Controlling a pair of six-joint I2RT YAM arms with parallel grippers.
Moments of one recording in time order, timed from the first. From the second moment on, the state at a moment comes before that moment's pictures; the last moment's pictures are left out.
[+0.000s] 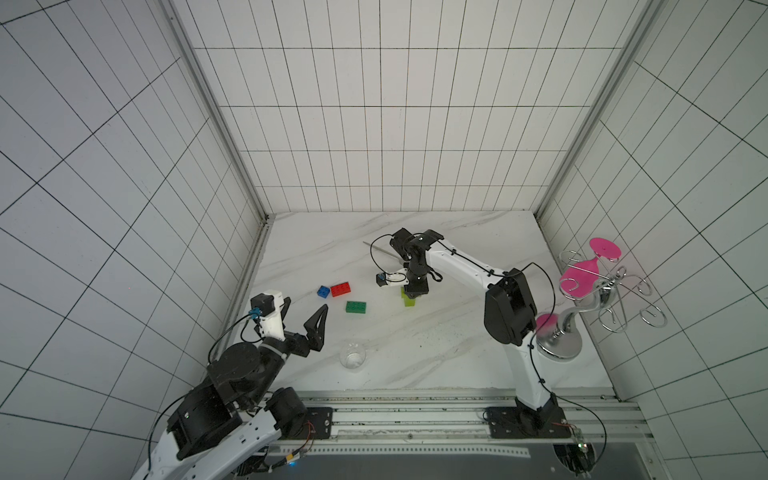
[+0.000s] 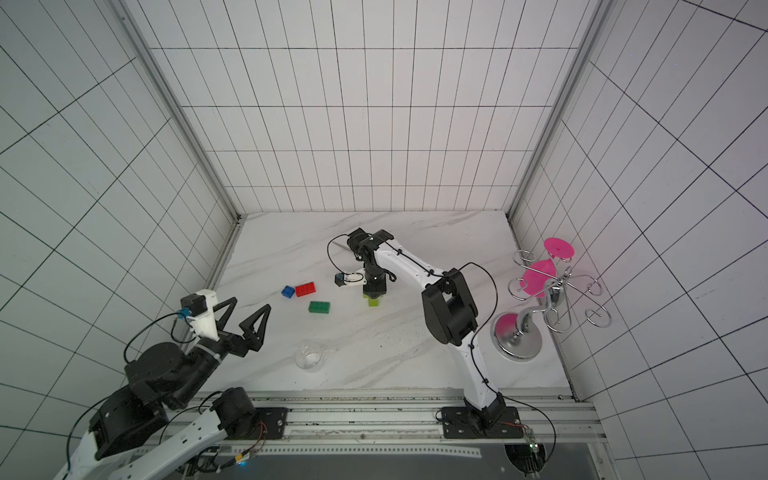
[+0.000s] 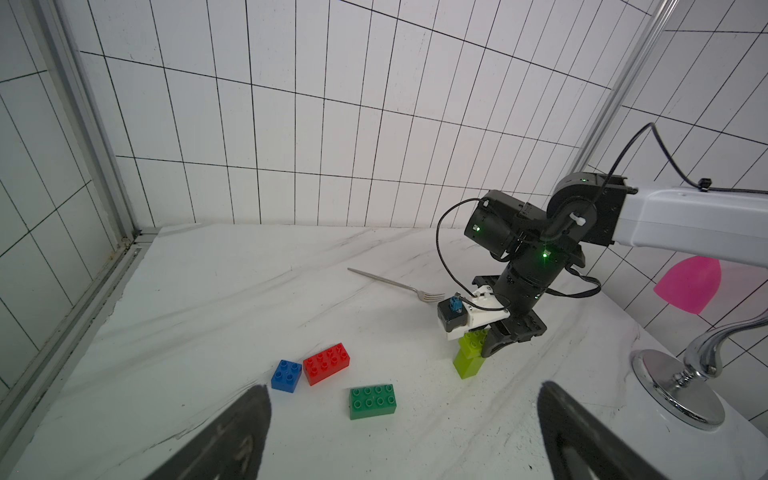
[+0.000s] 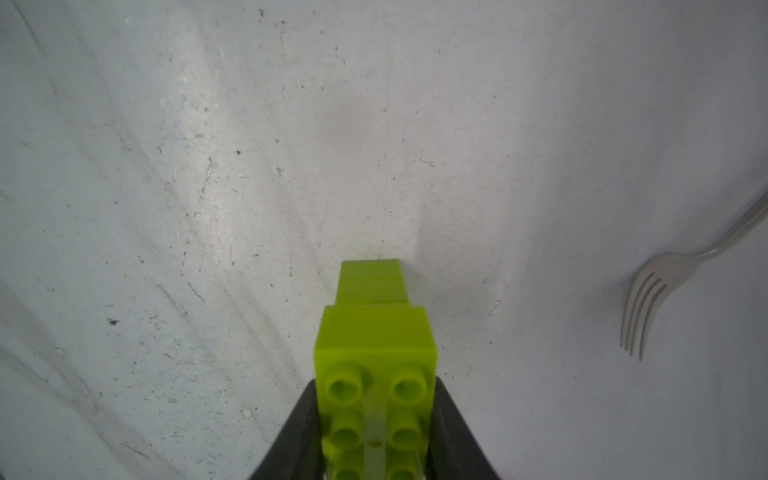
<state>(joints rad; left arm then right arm) -0.82 0.24 0.78 -0.69 -0.45 -0.31 0.70 2.19 1.92 -1.20 -0.01 -0.95</state>
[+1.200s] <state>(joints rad) -0.82 0.24 0.78 -0.69 -0.45 -0.31 0.69 2.29 2.09 -1.34 -0.07 -1.04</state>
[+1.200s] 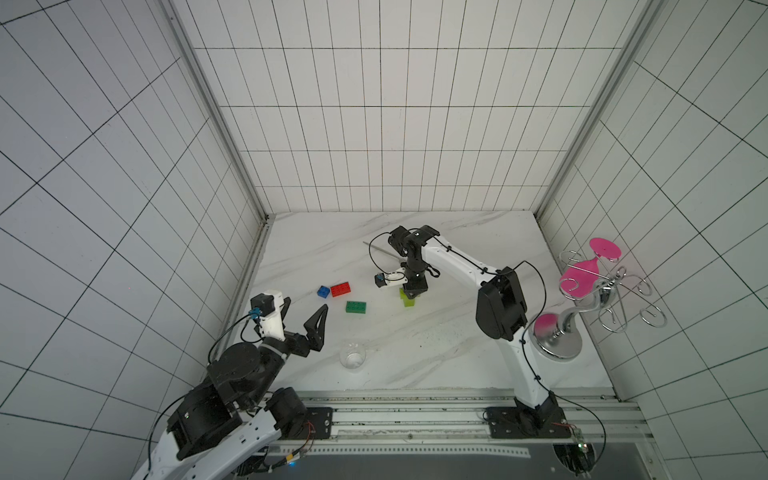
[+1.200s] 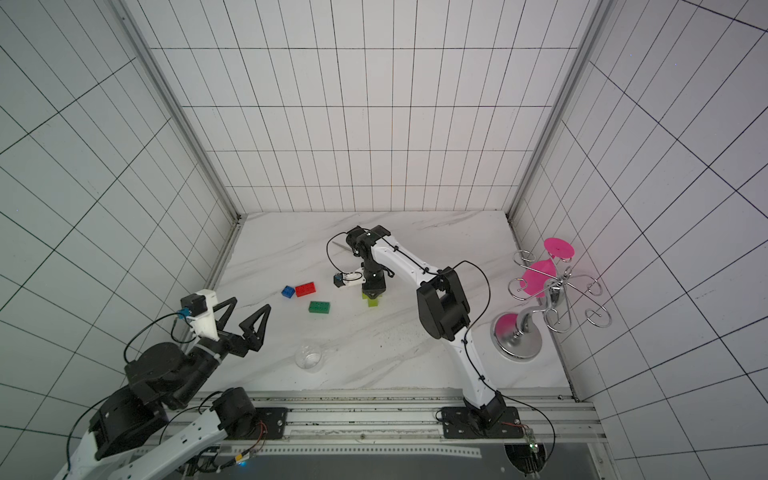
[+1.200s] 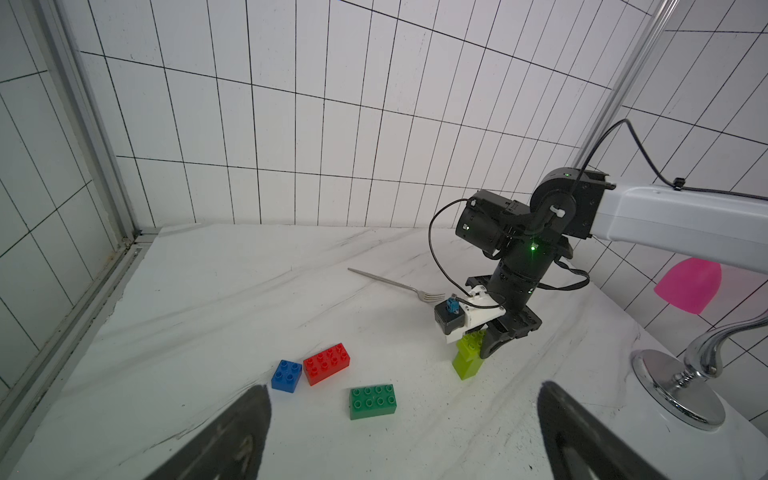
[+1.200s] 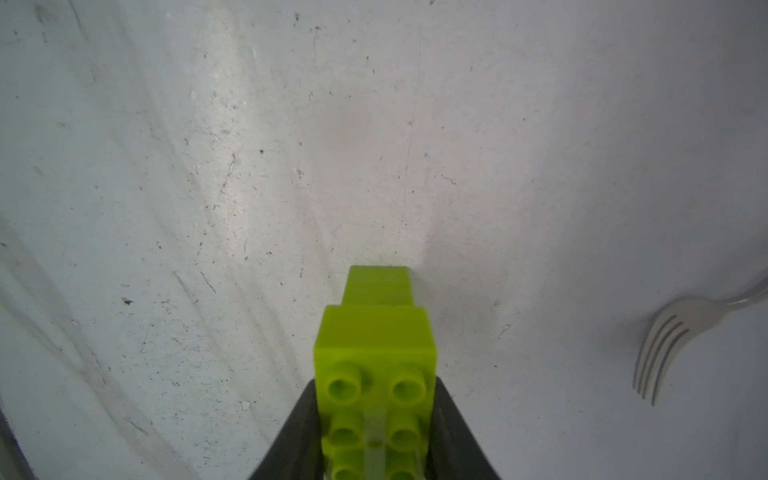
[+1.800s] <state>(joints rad) -0.82 0.24 0.78 -0.69 -0.46 -0.31 0.69 2.33 2.16 -1.43 -0.10 -1.00</state>
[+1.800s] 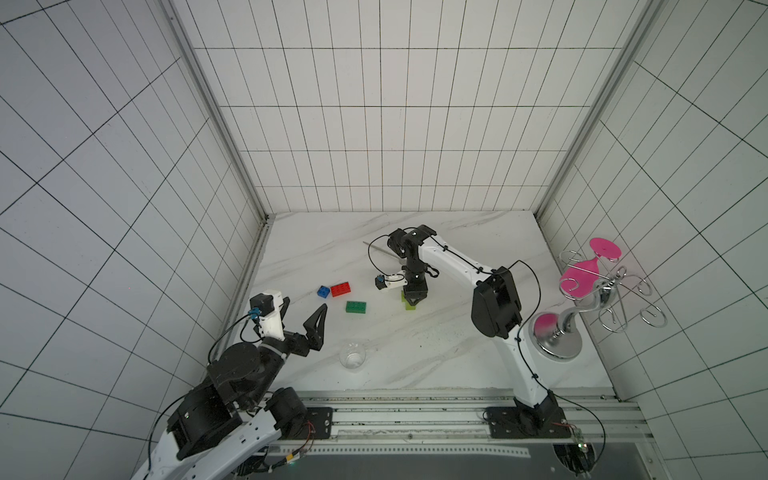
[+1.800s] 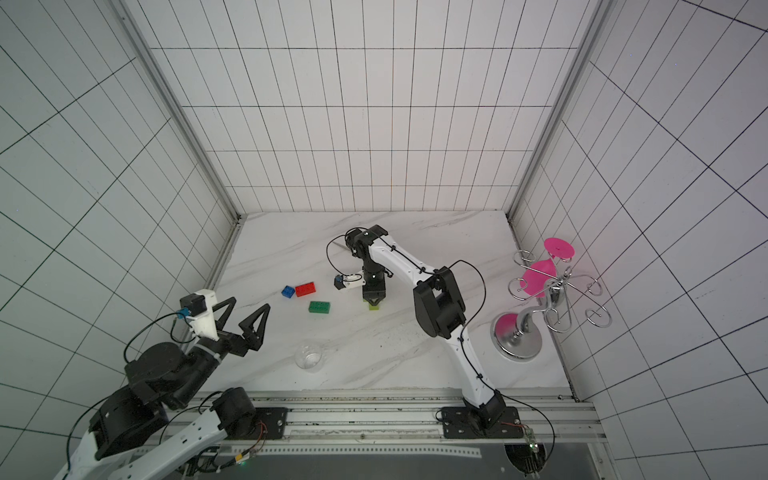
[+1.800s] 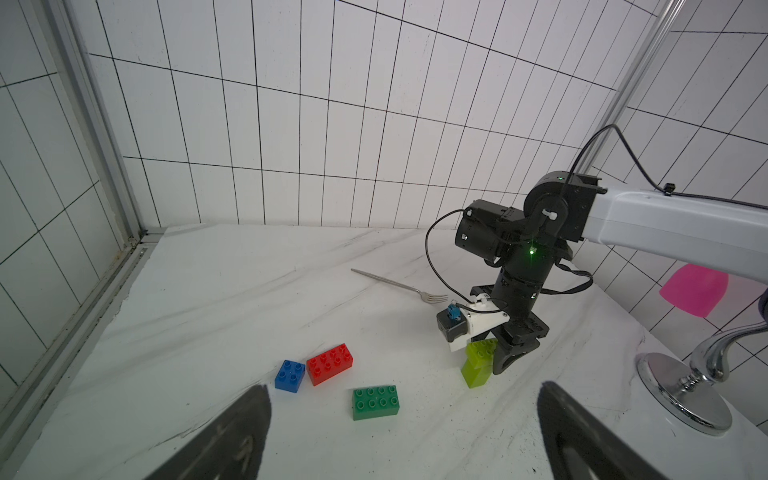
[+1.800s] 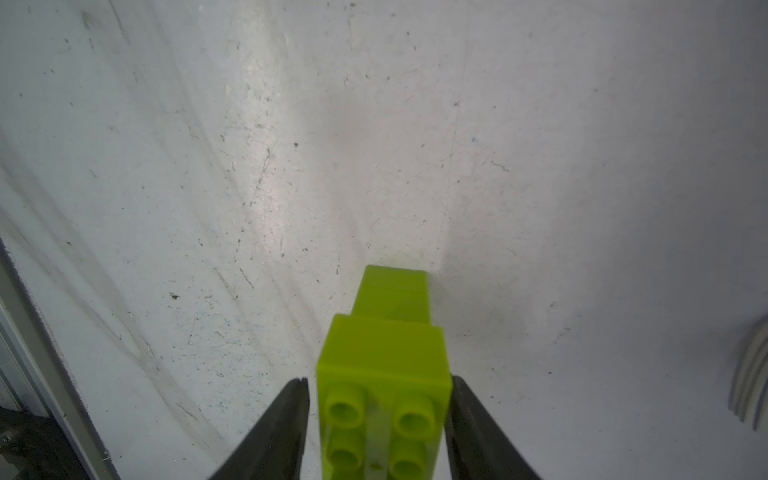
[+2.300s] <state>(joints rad) -0.82 0.35 0.78 -0.69 -0.48 -0.31 0.68 1.84 1.86 -1.18 -0.11 -0.83</state>
